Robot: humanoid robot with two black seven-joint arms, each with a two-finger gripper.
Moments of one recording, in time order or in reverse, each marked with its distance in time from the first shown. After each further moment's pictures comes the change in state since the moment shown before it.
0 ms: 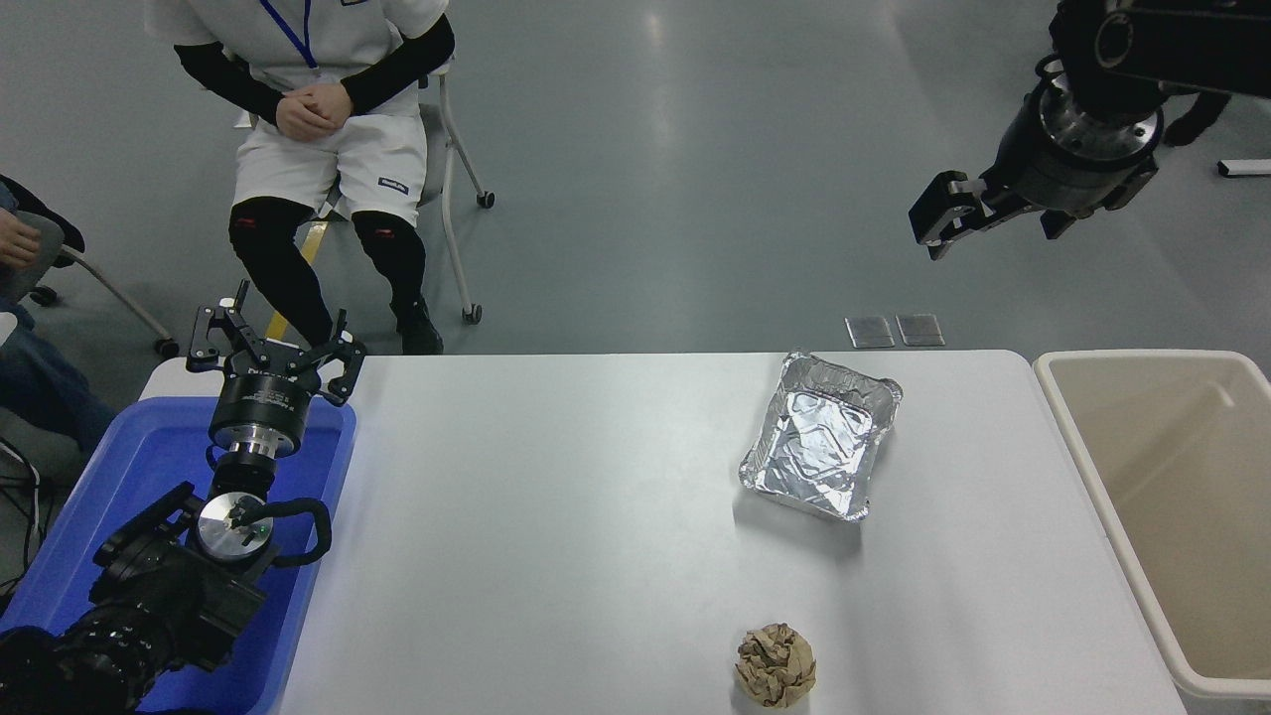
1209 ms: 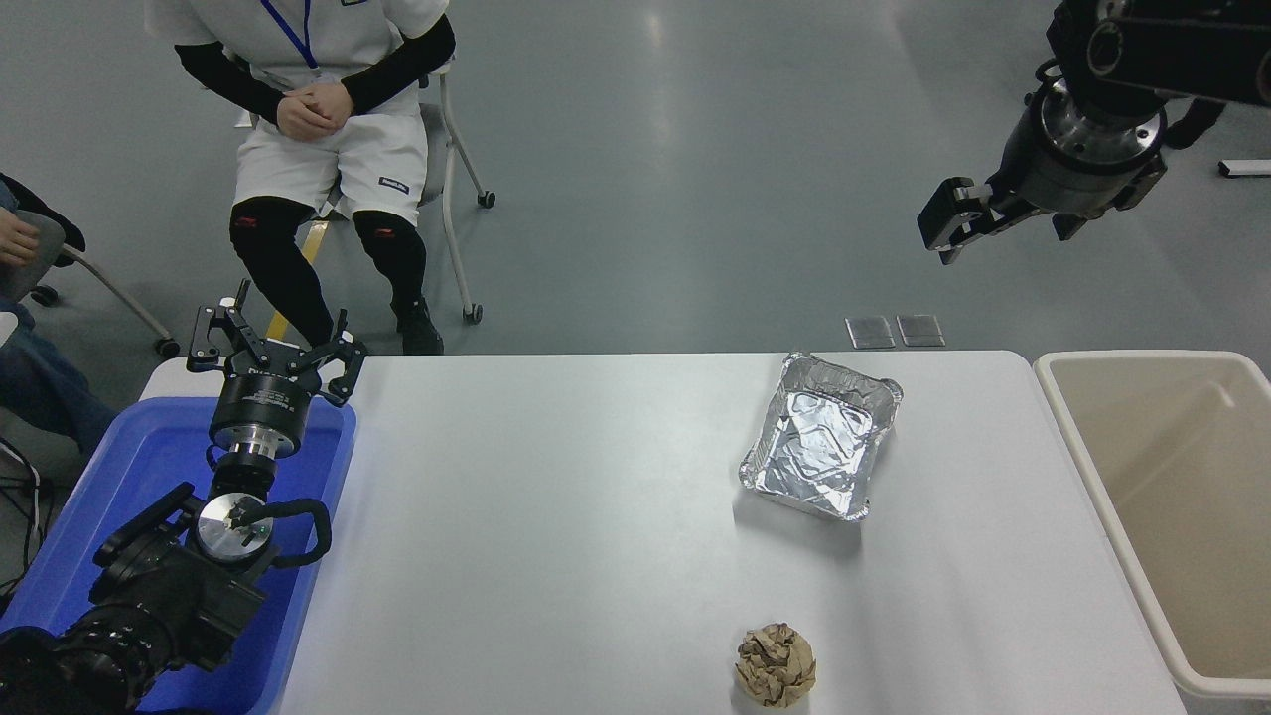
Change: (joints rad) left arm 0.000 0.000 0.000 0.000 0.000 -0.001 0.001; right arm -0.006 0.012 -0.052 -0.002 0.033 0.001 0.004
